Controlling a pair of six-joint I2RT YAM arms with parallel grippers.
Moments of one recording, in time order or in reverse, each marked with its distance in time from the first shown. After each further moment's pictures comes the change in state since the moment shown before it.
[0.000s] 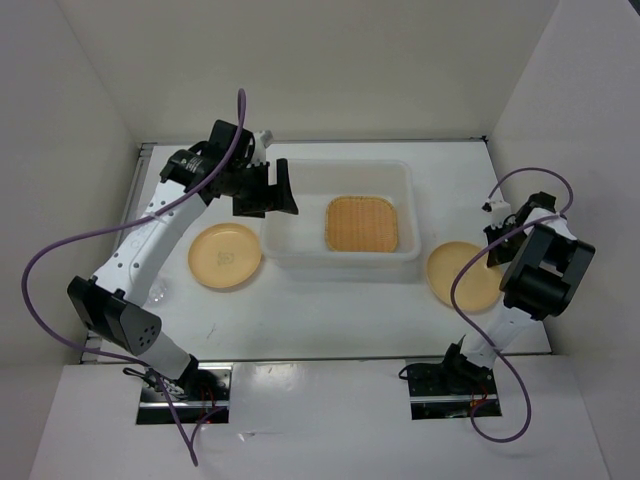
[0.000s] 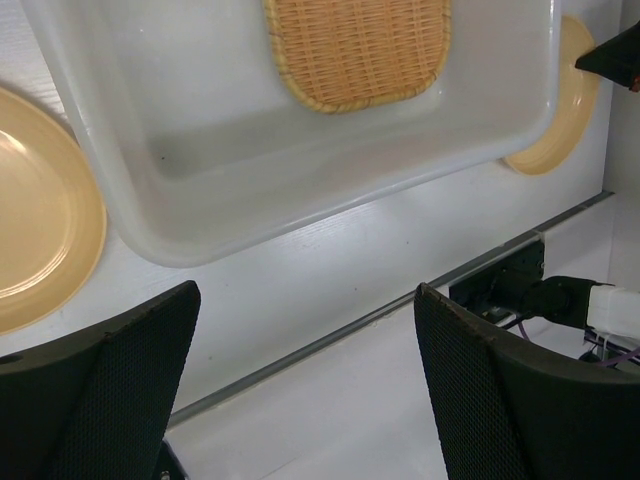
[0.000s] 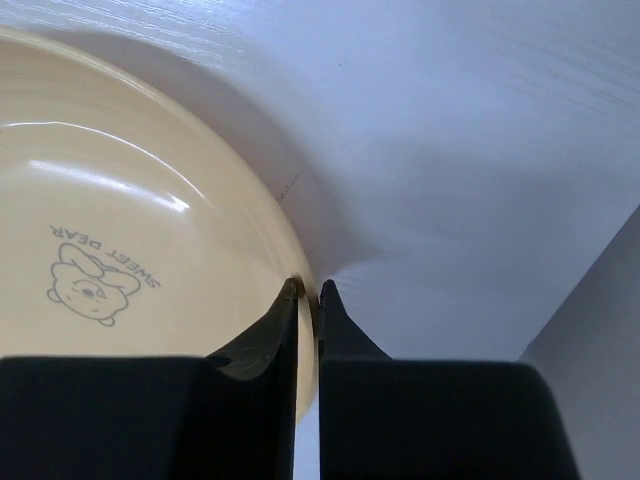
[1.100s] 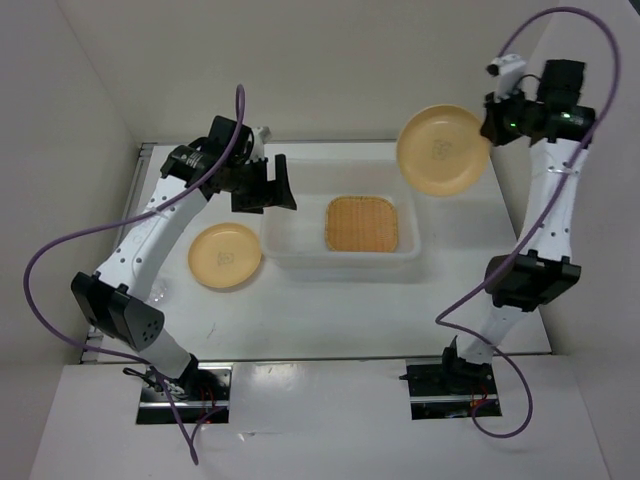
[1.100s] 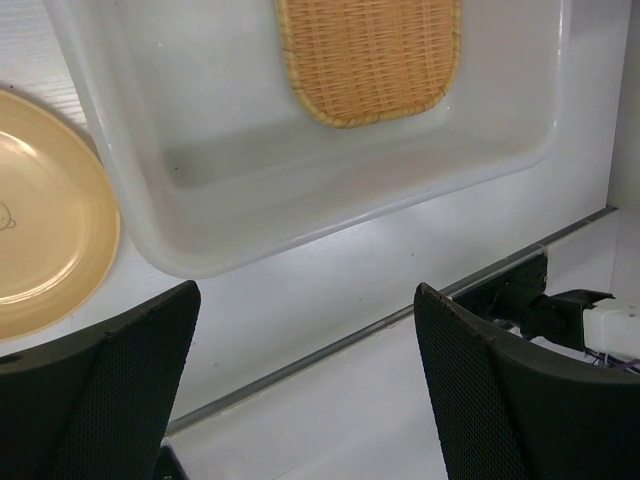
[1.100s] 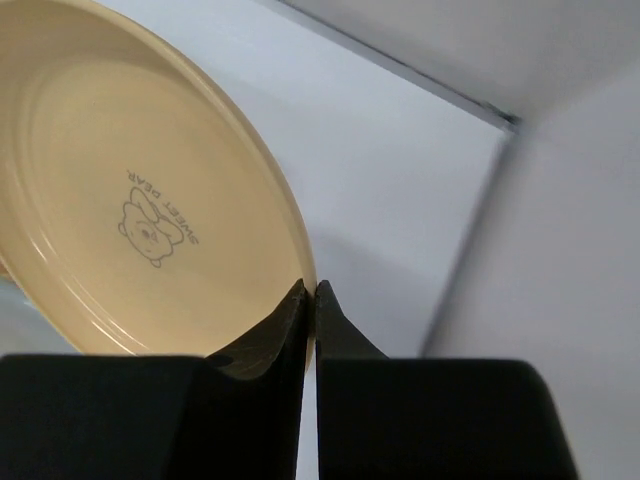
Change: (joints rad) left arm 0.018 0.031 0.036 -0.008 -0.010 0.004; right arm 0.243 -0.020 1.132 -0.440 -0.190 0.240
